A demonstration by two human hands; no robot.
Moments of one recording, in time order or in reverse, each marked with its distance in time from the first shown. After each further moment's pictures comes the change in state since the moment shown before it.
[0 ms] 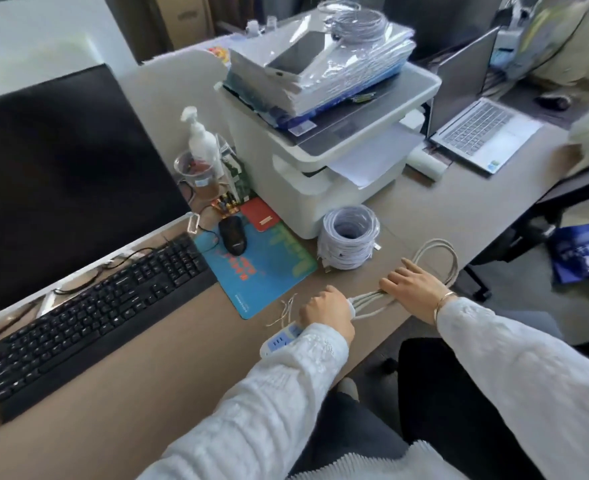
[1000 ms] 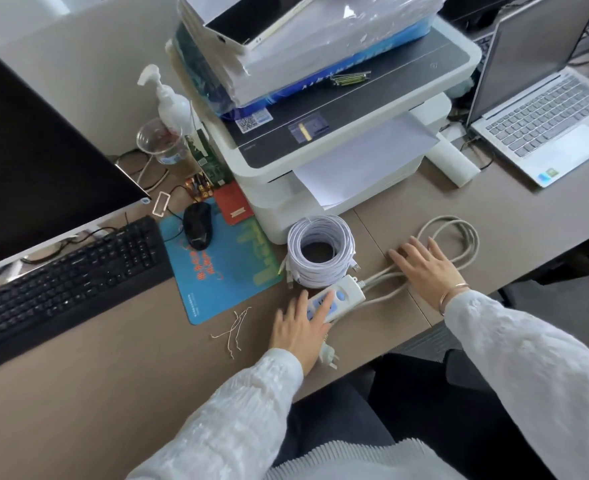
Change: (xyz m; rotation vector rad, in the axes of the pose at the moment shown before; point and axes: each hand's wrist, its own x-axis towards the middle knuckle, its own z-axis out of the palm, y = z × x) left_hand 0.074 0.033 0.073 0.117 0.345 0.155; right_hand 0.050 0.151 0.099 0.091 -0.224 0.062
